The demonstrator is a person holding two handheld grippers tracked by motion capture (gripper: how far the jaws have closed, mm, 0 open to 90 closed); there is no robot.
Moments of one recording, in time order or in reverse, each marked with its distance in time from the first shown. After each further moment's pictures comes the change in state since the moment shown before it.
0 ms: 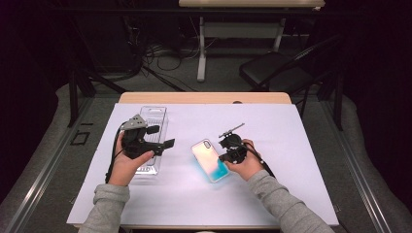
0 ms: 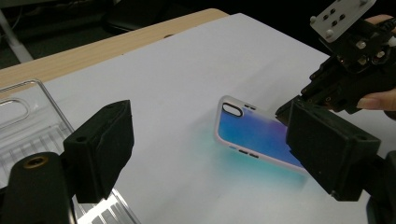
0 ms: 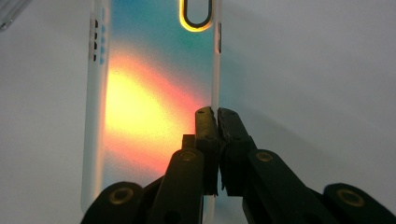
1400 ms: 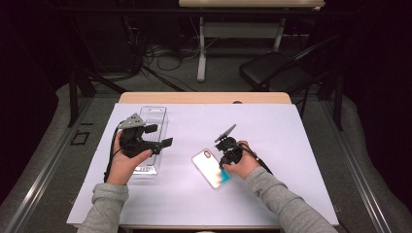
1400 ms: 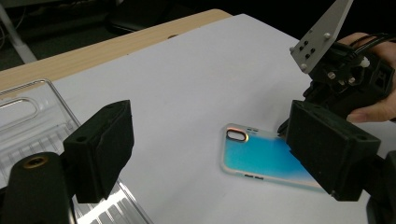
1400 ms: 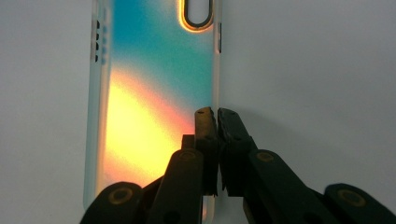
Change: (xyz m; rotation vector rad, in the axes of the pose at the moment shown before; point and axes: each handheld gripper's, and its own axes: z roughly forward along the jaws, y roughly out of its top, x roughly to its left) left arm 0.007 0.000 -0.004 -0.002 0.008 -0.003; right arm -0.001 0.002 0.024 0.217 0.011 -0.009
